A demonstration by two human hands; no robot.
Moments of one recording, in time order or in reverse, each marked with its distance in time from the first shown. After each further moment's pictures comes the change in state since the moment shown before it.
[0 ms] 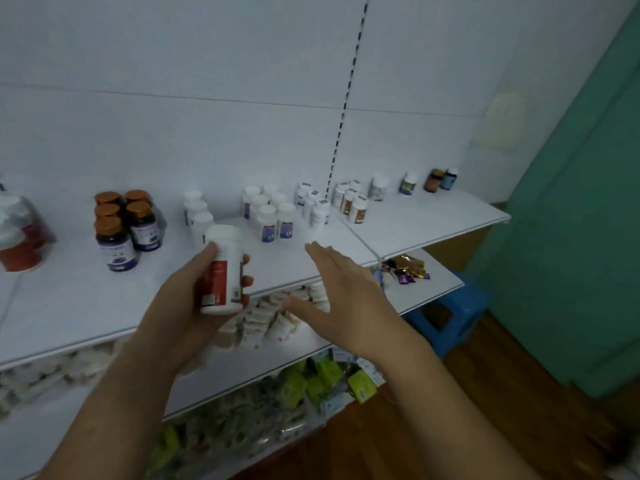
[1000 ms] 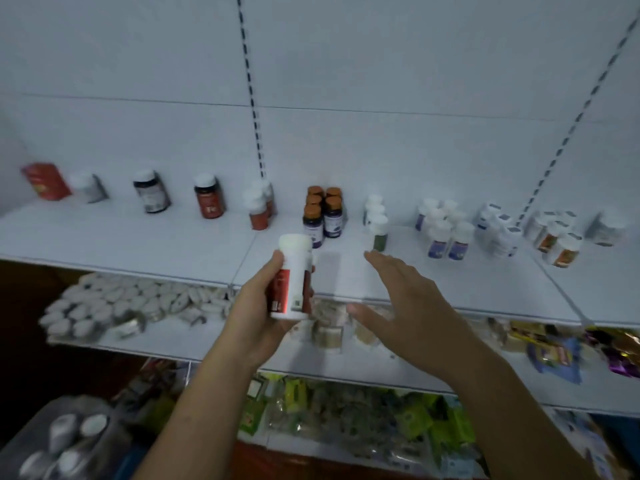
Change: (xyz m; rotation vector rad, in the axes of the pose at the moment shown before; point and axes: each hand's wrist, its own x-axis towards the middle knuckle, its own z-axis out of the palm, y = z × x) left_hand -0.083 0.024 -0.071 -0.084 0.343 0.232; right_hand 0.048 -0.072 0.045 0.169 -0.164 -0.434
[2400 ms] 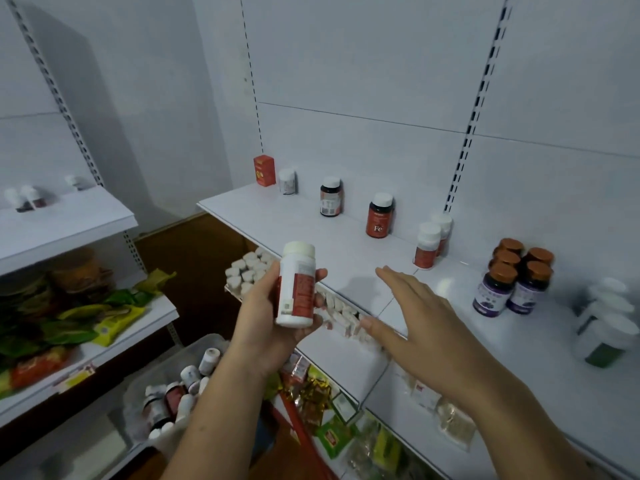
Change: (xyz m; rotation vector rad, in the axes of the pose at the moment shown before) left_hand -0.045 0.094 -0.120 -0.194 0.382 0.394; right_hand 0.149 -0.112 0.091 0.124 -0.257 -0.449
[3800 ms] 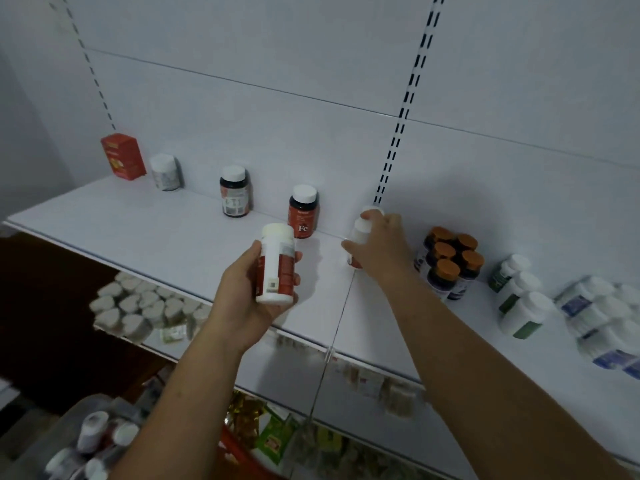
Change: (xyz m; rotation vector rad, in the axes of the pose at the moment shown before) left_hand 0.182 0.009 0.005 0.063 -0.195 -0.302; right_hand 0.203 0.135 0.019 -0.088 0.396 0.610
